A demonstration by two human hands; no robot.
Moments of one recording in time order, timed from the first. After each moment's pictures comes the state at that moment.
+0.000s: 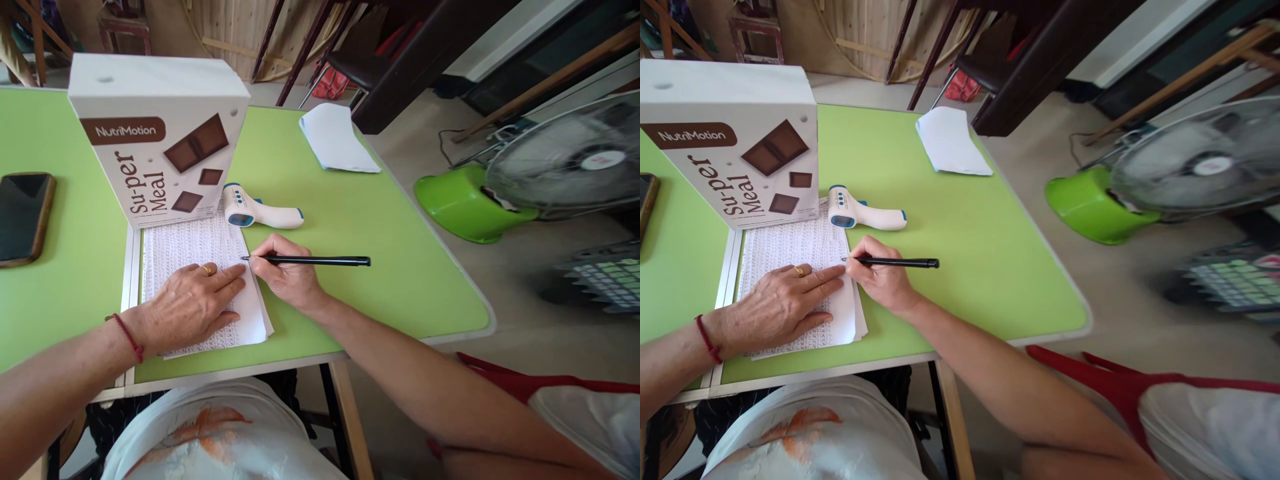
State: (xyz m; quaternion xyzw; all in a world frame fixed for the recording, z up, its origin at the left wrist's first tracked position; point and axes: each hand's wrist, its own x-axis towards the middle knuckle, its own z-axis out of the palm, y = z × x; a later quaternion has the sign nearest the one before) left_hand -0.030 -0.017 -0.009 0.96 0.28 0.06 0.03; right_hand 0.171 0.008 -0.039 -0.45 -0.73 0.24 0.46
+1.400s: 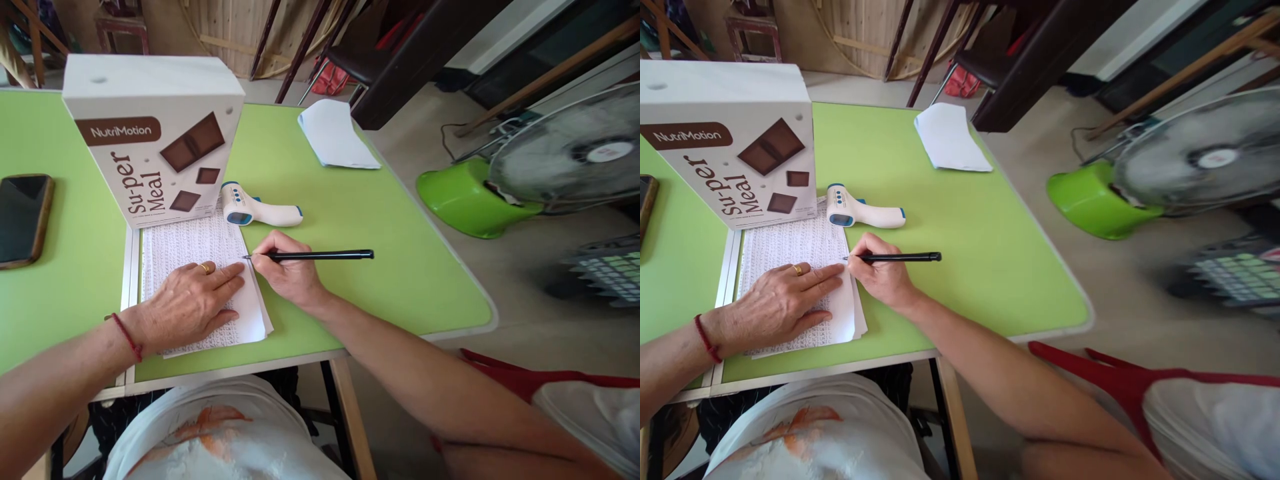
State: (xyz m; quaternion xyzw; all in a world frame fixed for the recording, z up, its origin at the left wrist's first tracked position) left_hand -0.031 -0.016 -0.005 0.96 0.28 0.06 0.04; right_hand 0.171 0.009 -0.035 -0.47 -0.72 0.25 0.46
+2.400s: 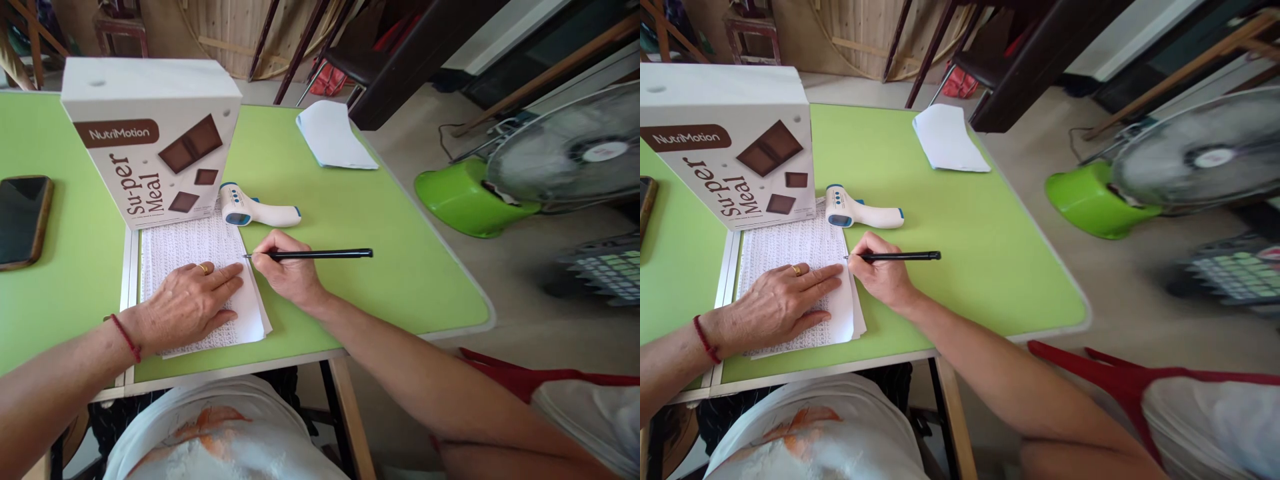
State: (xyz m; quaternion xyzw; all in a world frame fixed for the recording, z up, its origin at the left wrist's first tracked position) left_hand -0.032 -0.017 -0.004 0.96 0.28 0.06 0.05; right_hand 0.171 0.010 -0.037 -0.48 -0.70 0.25 0.47
